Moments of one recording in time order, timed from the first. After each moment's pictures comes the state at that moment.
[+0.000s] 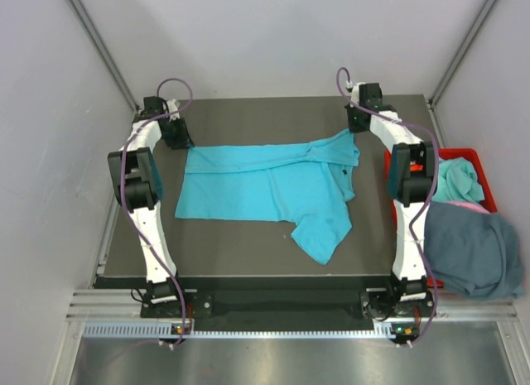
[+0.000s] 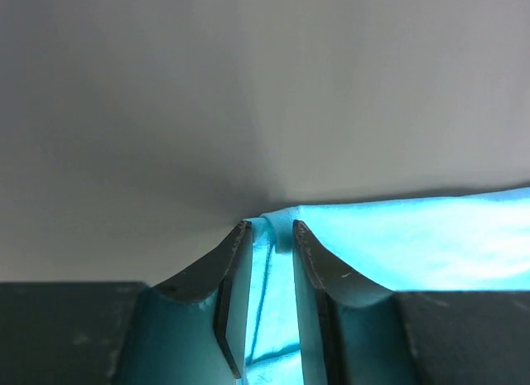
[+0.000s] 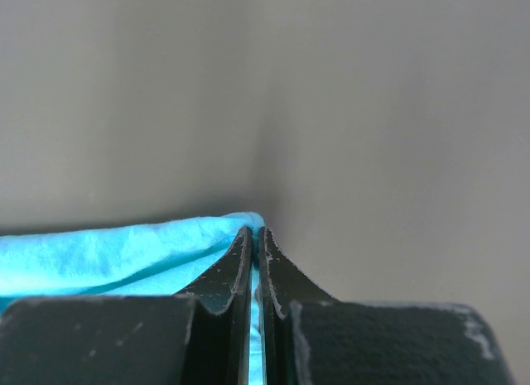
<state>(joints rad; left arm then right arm) 0.17 2.33 1.92 -0.57 0.37 -0.10 0.10 2.33 1.96 -0.44 -0.03 -0.10</state>
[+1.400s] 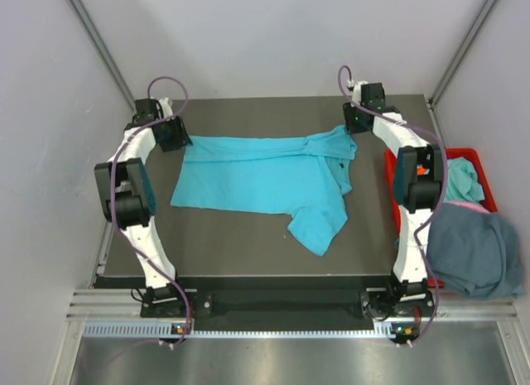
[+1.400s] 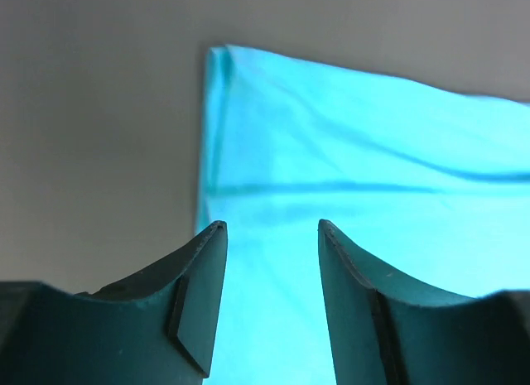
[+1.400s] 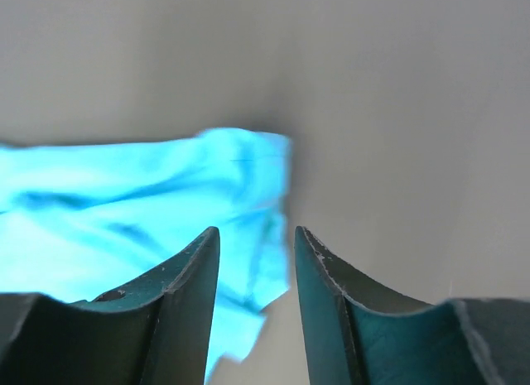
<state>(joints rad) 0.17 2.09 1.66 -0.46 0.33 -0.13 0.12 2.23 1.84 -0.40 -0.05 -0.08</state>
